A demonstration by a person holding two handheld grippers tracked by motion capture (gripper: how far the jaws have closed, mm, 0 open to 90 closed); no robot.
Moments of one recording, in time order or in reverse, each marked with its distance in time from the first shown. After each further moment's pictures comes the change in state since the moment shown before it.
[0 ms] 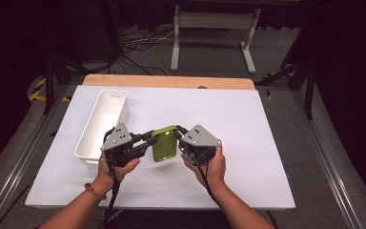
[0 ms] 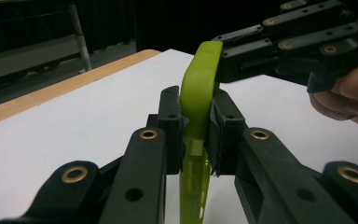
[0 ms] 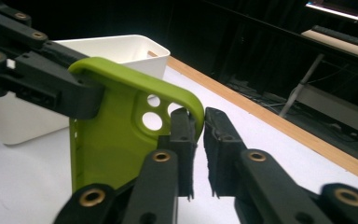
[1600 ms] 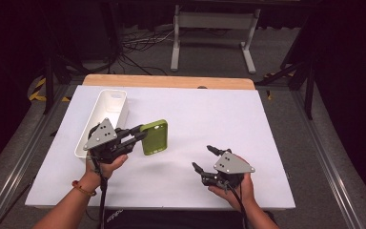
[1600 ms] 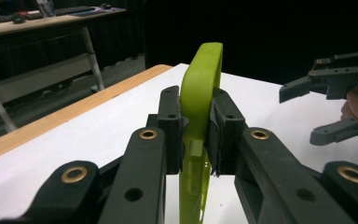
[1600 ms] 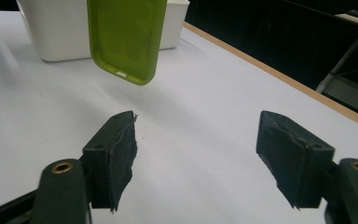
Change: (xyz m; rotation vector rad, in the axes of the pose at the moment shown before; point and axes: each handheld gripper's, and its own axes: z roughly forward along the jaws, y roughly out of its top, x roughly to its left) left arm 0.016 0.008 -0.028 -0.047 0.027 0.062; right arm -0.026 -0.087 -0.055 0.019 0.119 -0.032
